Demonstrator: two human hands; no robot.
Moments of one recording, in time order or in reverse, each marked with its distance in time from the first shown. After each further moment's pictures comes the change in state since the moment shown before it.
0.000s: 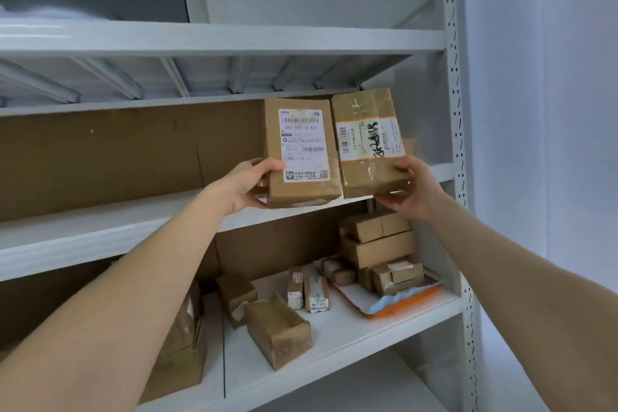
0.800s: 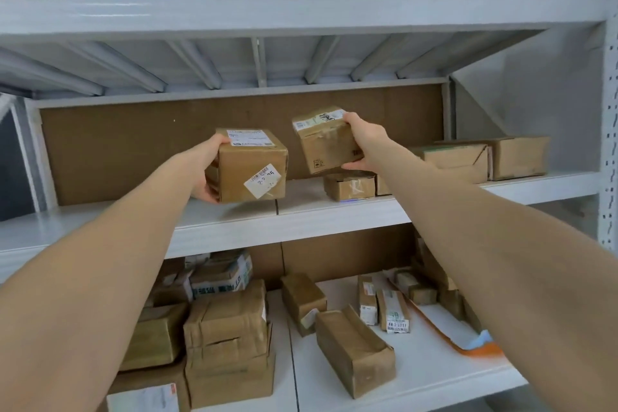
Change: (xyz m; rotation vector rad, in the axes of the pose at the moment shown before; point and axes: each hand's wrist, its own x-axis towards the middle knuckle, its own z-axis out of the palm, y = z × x) left_hand 0.024 0.004 -0.217 -0.096 0.493 -0.362; right_hand 0.087 0.065 0.253 -0.500 -0.069 -0.002
